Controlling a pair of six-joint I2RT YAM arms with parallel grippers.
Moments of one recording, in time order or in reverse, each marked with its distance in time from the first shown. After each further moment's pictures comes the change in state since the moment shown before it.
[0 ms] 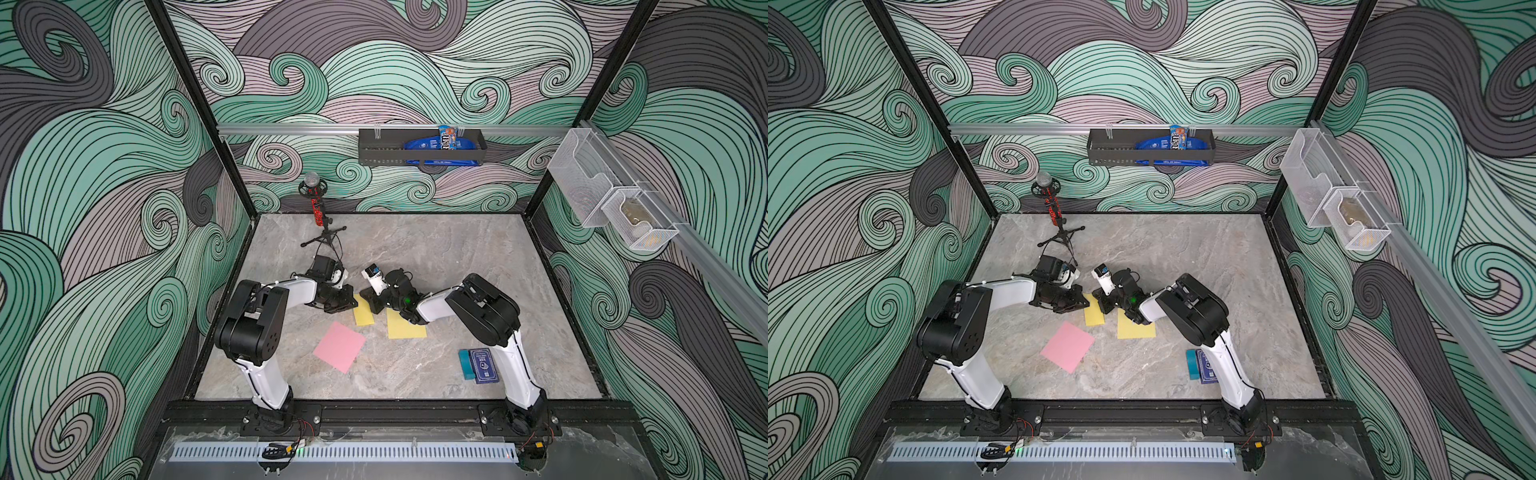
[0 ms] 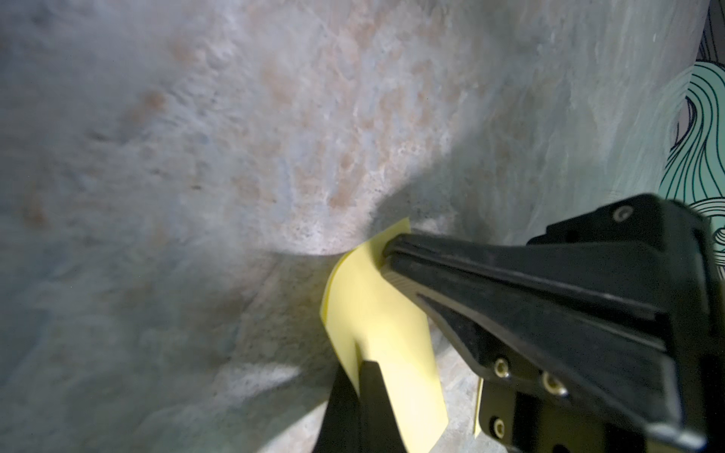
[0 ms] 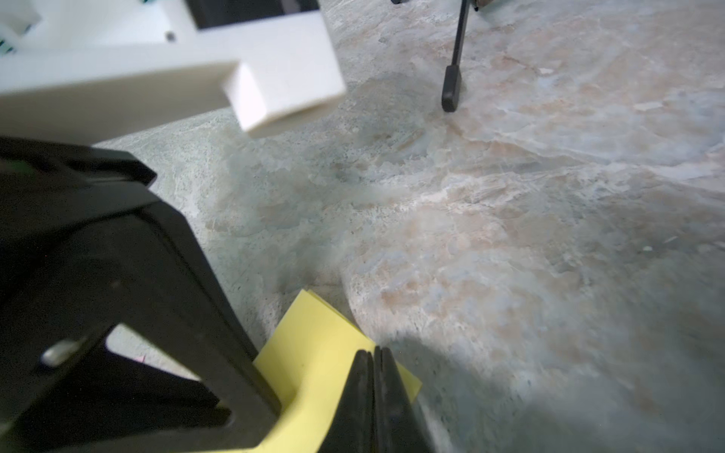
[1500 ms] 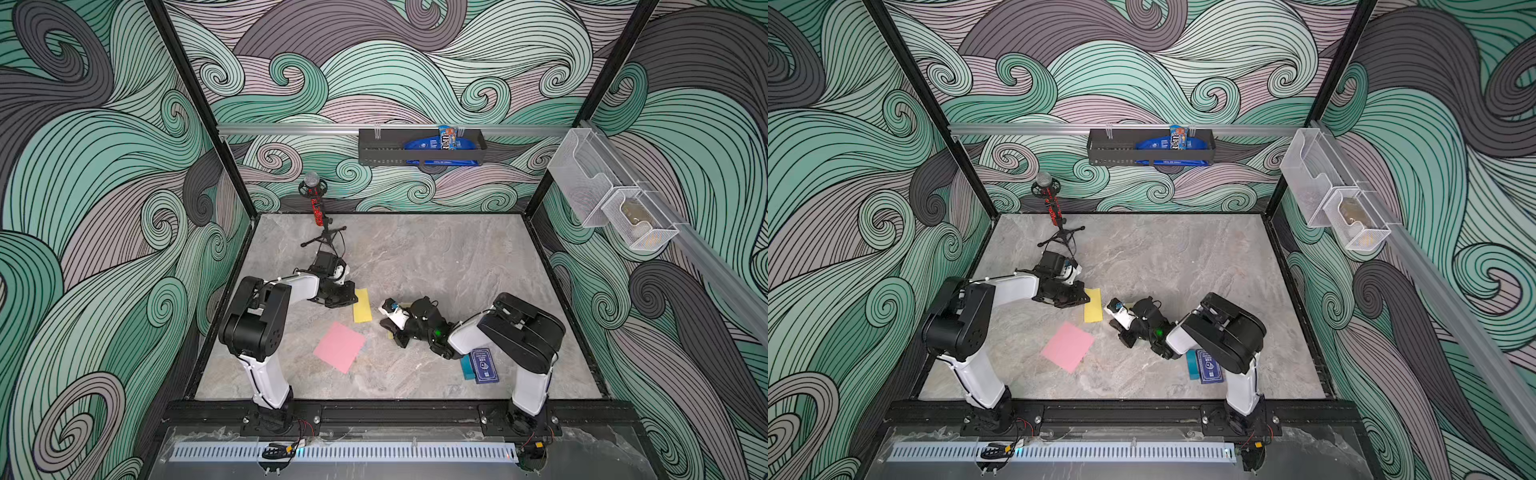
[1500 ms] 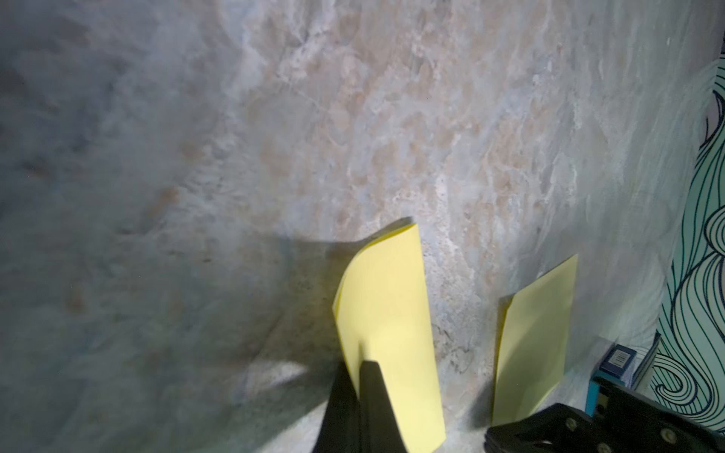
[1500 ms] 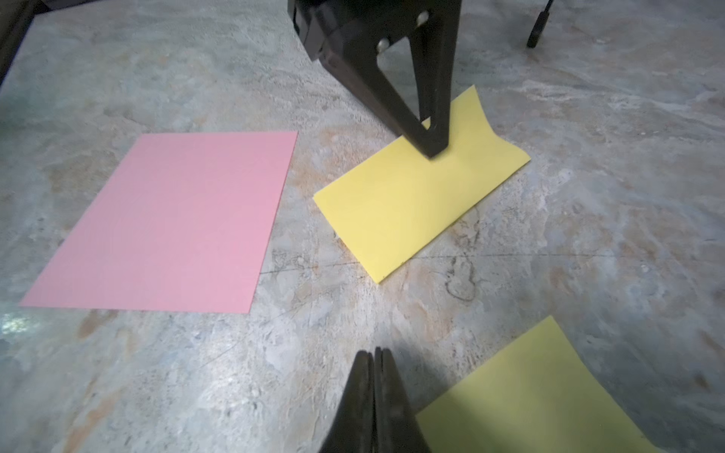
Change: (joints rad) left arm 0.000 0.024 0.050 -0.014 -0.051 0.040; right arm 0.063 -0.353 -0.530 0.180 -0.025 -0.229
